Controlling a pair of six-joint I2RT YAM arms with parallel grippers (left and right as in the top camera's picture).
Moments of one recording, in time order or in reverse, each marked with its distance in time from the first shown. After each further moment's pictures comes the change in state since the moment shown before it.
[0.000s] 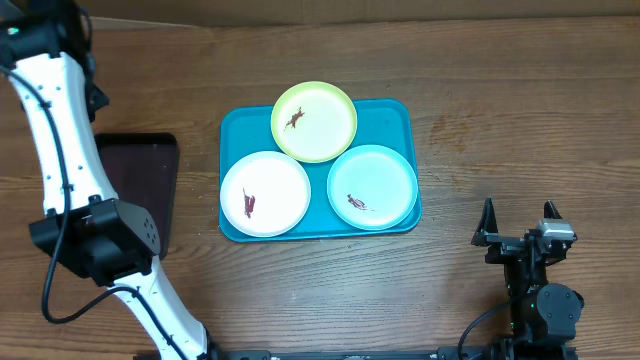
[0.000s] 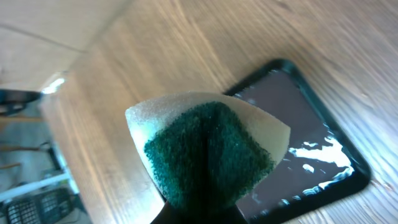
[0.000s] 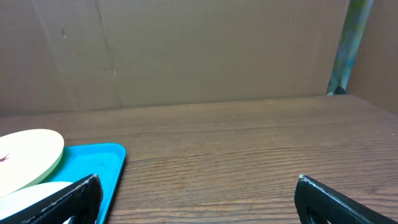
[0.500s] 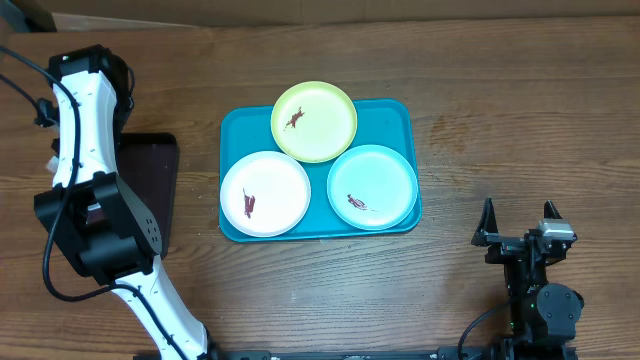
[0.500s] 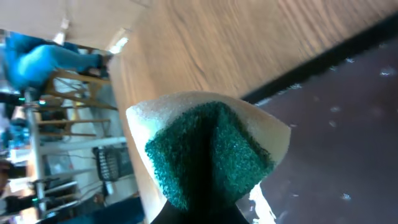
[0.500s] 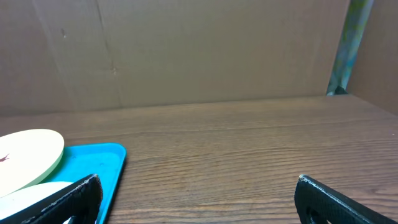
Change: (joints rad) left arm -0.011 0.000 -0.382 0.000 -0.214 -0.210; right arm 0.000 0.000 0.000 0.000 0.000 0.000
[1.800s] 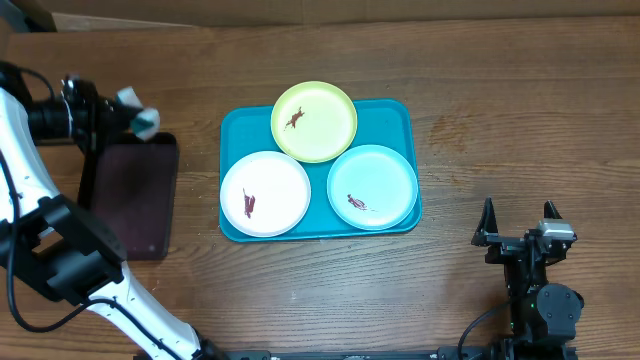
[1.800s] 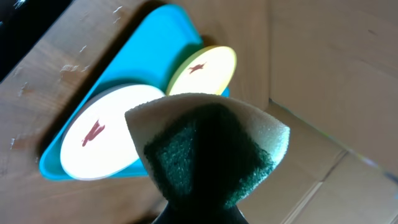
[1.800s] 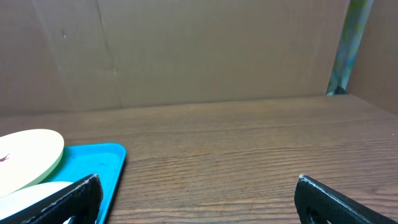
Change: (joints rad) left arm 0.297 -0.002 0.115 0.016 1.703 0.525; right arm 0.000 0.000 0.000 0.000 0.000 0.000
